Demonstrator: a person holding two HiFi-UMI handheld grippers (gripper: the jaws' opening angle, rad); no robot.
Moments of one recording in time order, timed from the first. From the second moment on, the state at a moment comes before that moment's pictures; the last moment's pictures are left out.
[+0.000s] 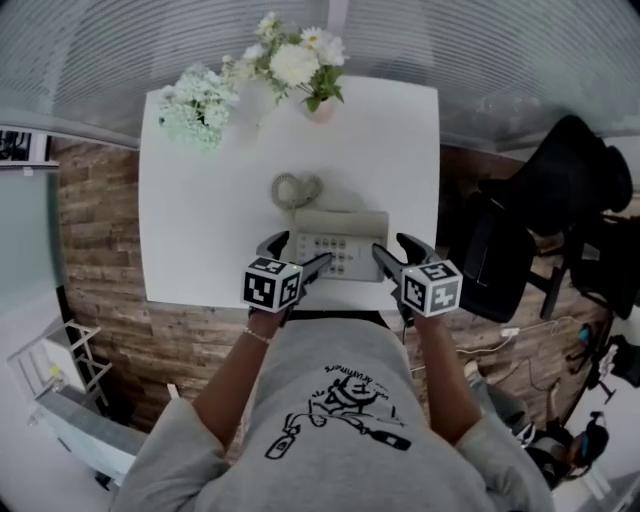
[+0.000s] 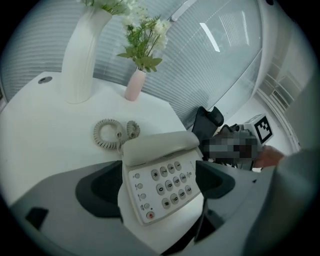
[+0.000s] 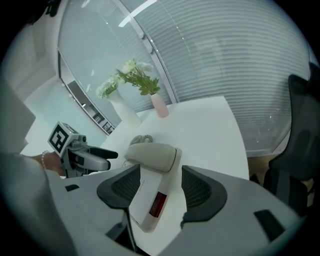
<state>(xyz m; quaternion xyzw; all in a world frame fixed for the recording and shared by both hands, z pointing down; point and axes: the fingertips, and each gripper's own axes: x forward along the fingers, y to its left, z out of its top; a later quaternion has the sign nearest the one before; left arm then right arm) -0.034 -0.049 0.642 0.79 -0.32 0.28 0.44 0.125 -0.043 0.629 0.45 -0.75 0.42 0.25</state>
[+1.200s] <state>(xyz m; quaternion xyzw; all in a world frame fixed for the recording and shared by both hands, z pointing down) 0.018 -0.059 0.318 0.96 -0.24 -0.01 0.14 0.059 -0.059 0.325 0.45 -0.88 0.12 0.08</state>
